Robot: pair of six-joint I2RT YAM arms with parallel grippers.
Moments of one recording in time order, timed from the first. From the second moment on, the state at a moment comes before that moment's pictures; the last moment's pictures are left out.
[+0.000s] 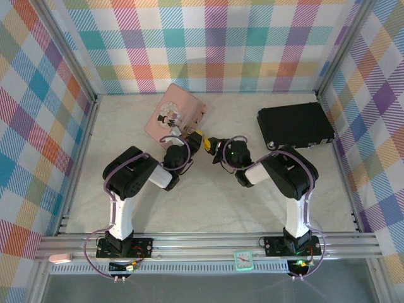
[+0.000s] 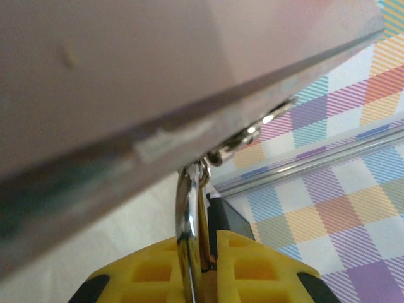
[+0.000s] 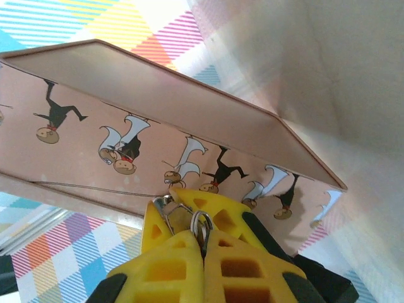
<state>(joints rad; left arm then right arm) -0.61 2.02 0.73 1.28 -0.12 -1.17 0.61 1.98 0.75 1.12 -0.24 2.10</state>
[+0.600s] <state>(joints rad) -0.62 1.83 0.72 0.79 -0.06 -1.28 0.55 2.00 0.69 1.16 -0.56 1.77</state>
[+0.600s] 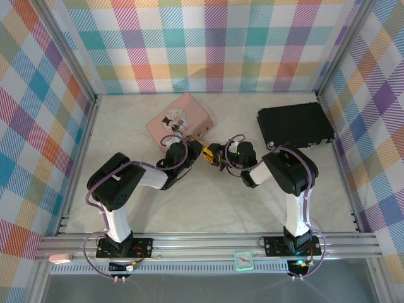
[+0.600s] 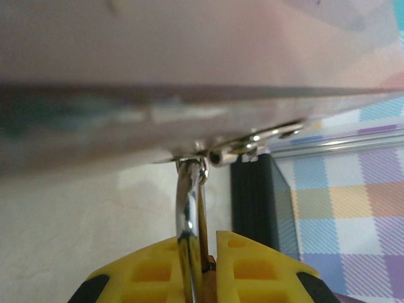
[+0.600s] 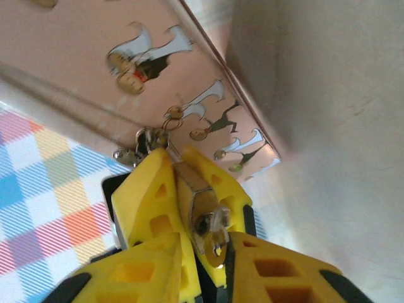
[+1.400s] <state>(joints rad) -0.63 1.80 0.76 0.62 -0.06 -1.33 0.55 1.99 0.59 1.21 -0.56 1.53</state>
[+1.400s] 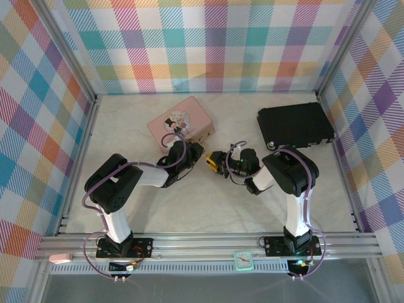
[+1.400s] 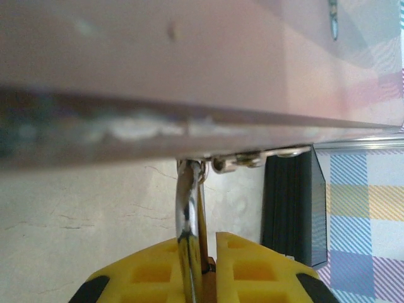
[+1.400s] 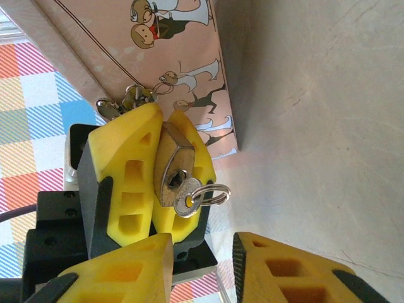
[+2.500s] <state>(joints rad) -0.65 1.78 0.74 0.63 -0.11 -1.37 0.55 2.04 0.67 1.23 -0.55 1.67</state>
